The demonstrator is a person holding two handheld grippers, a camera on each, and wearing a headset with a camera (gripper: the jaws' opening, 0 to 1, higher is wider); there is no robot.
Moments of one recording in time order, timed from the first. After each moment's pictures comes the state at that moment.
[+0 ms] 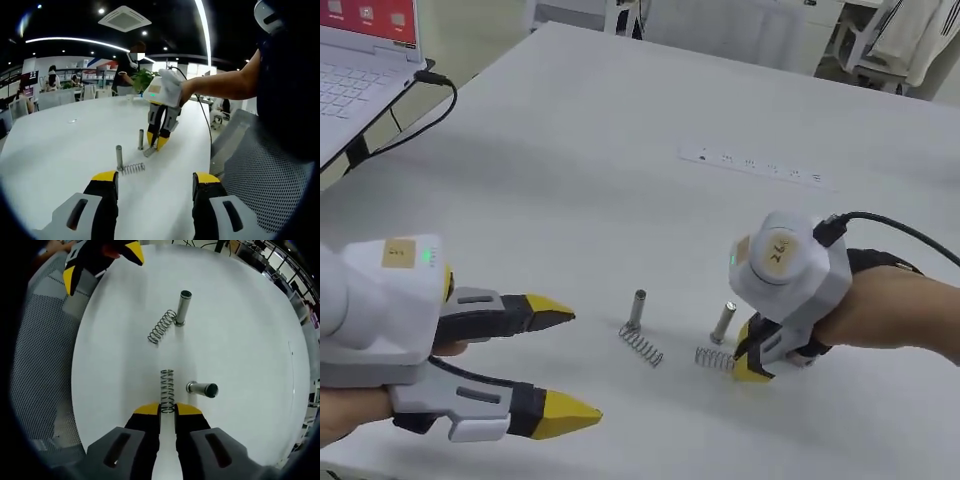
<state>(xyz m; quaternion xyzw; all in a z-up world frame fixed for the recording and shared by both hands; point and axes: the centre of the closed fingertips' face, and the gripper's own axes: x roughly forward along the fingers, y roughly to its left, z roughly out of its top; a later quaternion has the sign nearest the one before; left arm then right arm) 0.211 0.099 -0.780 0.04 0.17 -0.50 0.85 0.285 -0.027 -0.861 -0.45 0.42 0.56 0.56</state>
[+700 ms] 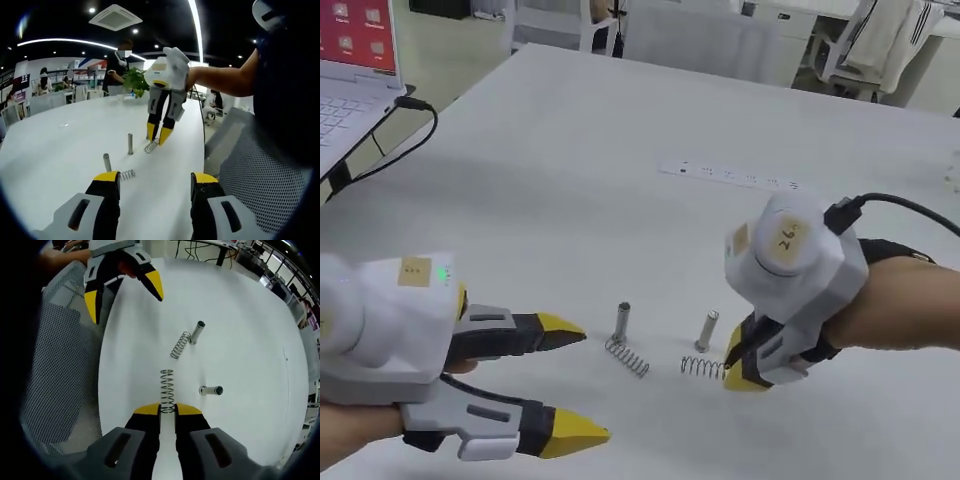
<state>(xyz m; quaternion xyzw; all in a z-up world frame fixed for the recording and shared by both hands) 0.207 0.072 -0.773 0.06 0.17 -0.53 0.83 0.248 -0.020 -0.813 -0.43 0.40 0.58 0.57</state>
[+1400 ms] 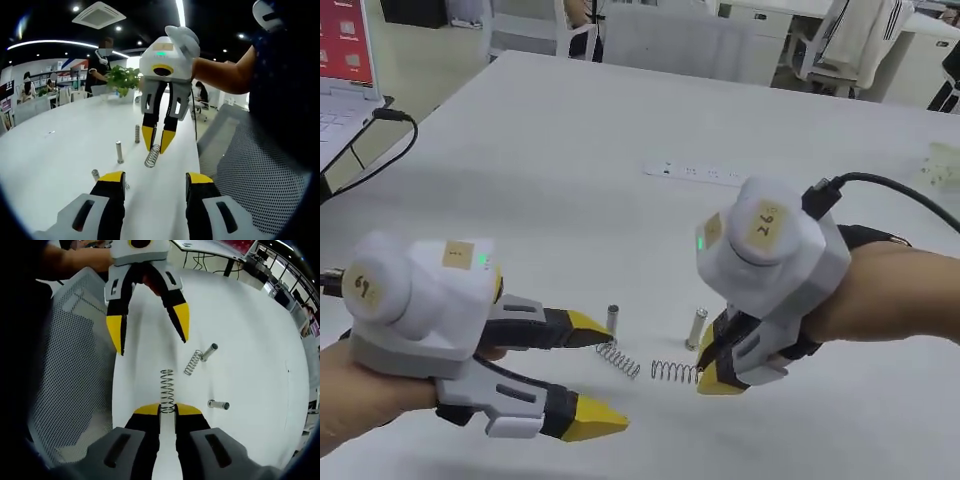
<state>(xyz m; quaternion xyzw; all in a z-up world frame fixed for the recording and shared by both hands) 0.216 0.048 -0.770 0.08 0.17 -0.59 0.79 0.228 0.004 -0.798 -0.42 0.38 0.60 0.56</state>
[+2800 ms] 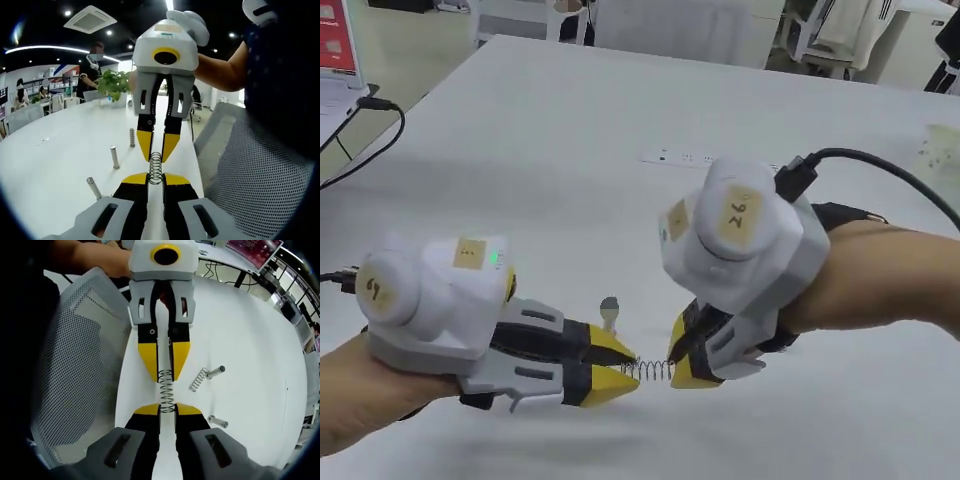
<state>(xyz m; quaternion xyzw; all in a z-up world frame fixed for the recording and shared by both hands) 0.215 0.040 -0.773 0.09 0.14 -0.62 0.77 0.218 0.027 -0.790 -0.44 0.36 0.62 0.54</state>
